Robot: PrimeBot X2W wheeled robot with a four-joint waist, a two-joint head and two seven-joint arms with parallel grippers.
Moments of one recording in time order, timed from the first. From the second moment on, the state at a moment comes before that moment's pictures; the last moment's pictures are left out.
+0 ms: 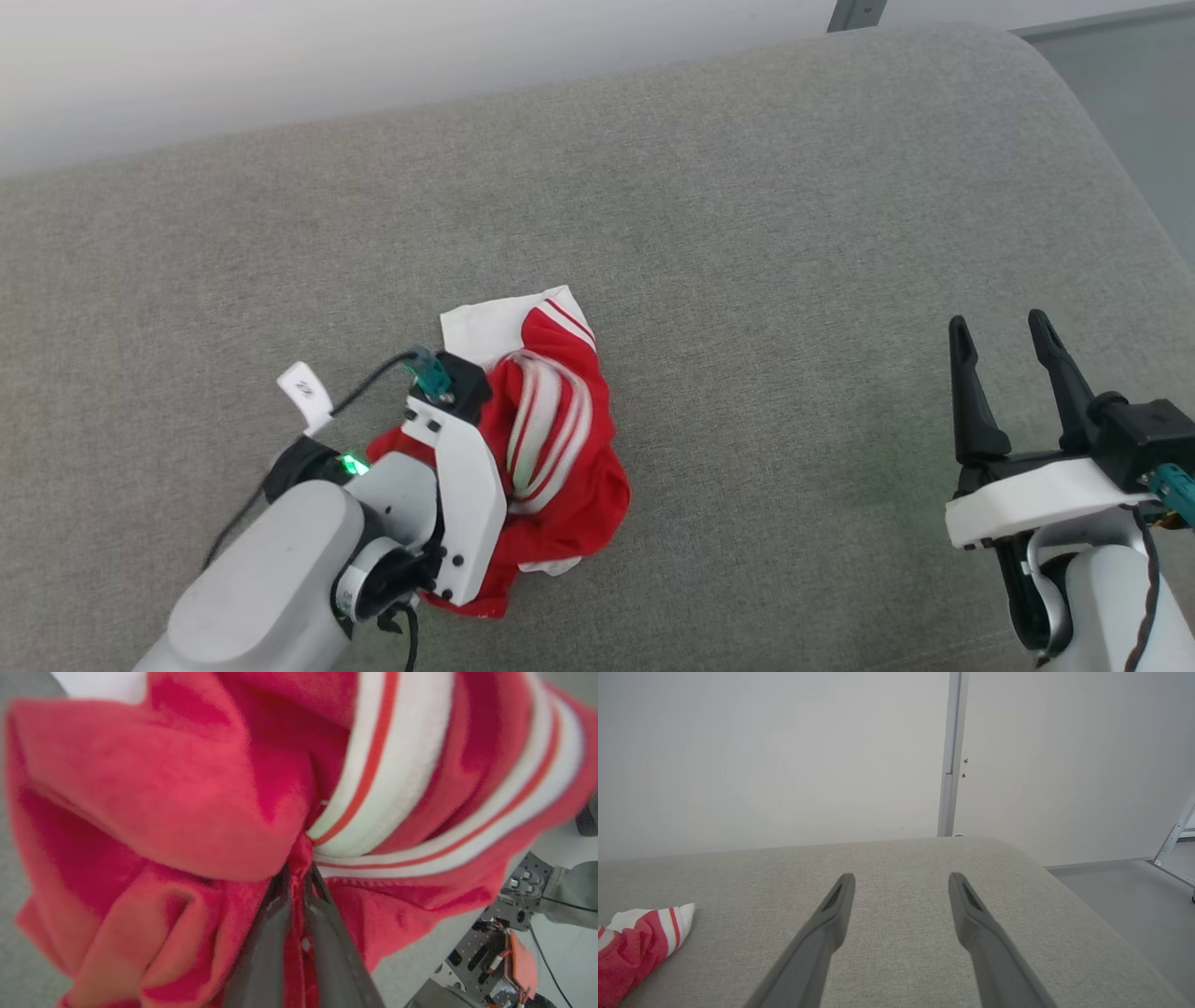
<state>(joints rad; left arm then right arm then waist) -0.51 0.44 -0.70 0.23 -0.74 -0.02 0.79 -0.20 -0.10 -0.07 0.22 0.17 0.13 -0.24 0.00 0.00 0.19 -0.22</state>
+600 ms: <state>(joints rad) -0.56 0.40 -0.65 0.34 -0.76 -0.09 0.56 -0.21 -0.15 -0.03 0.28 0.18 0.13 -0.25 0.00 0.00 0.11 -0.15</state>
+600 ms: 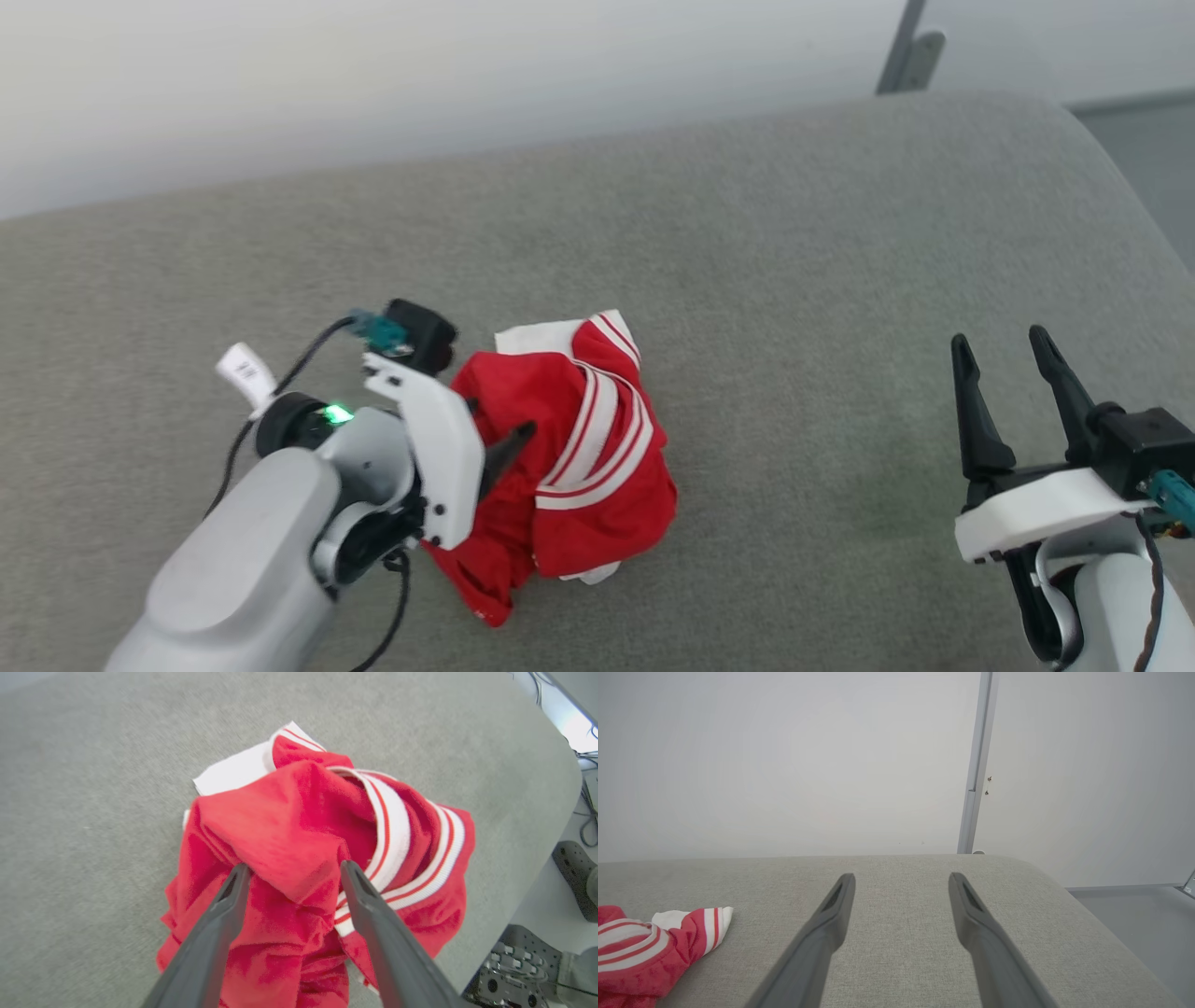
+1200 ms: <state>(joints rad) -0.25 0.54 -0.39 0.17 -0.71 -0.03 -0.08 -0.13 -0.17 -0.06 0.28 0.18 0.13 -0.25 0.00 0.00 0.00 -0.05</state>
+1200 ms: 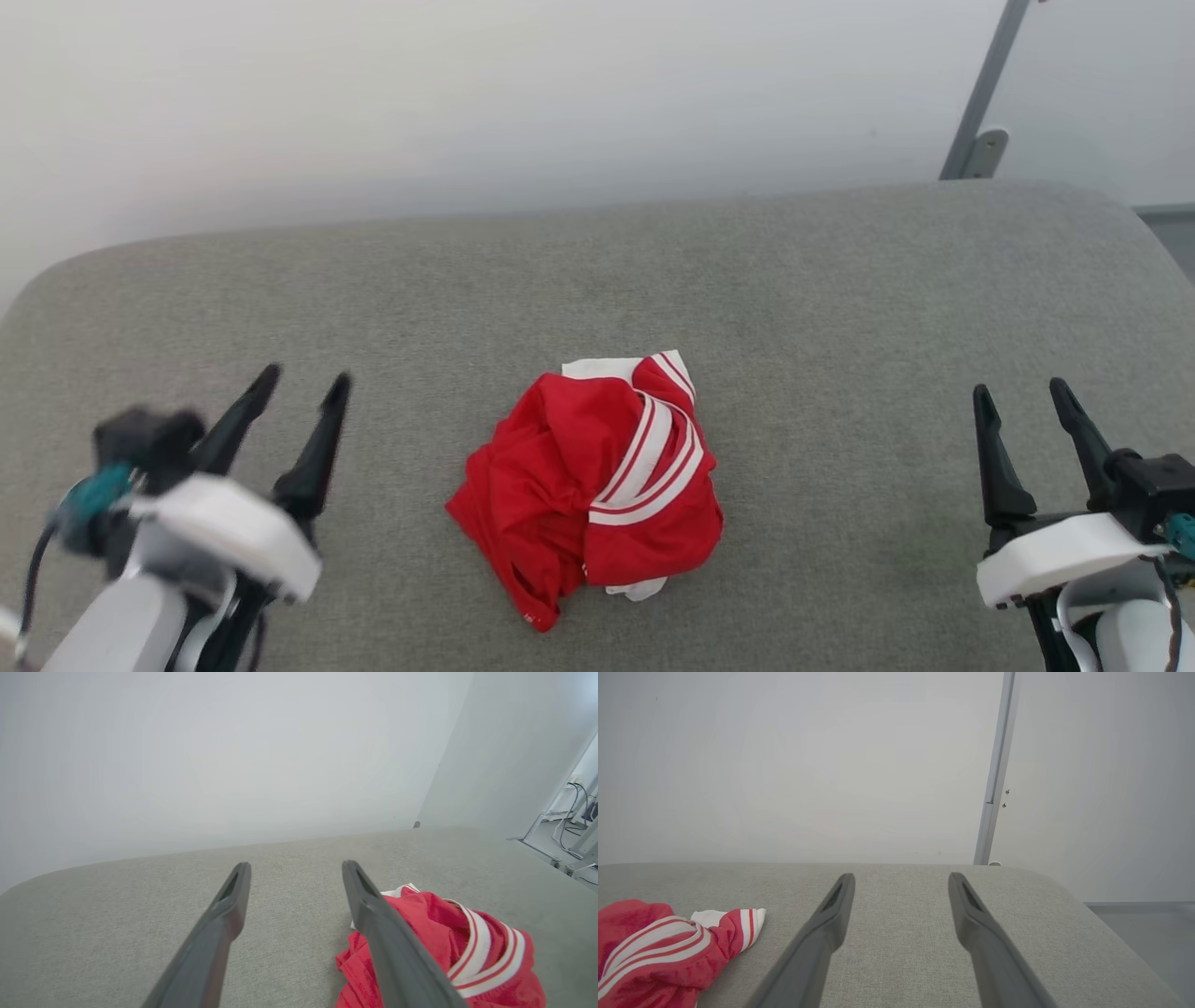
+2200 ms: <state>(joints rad) 0.17 0.34 0.02 0.13 -0.56 -0.10 -0.26 -0.03 -0.15 -0.09 0.30 0.19 0.13 -0.26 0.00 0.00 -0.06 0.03</state>
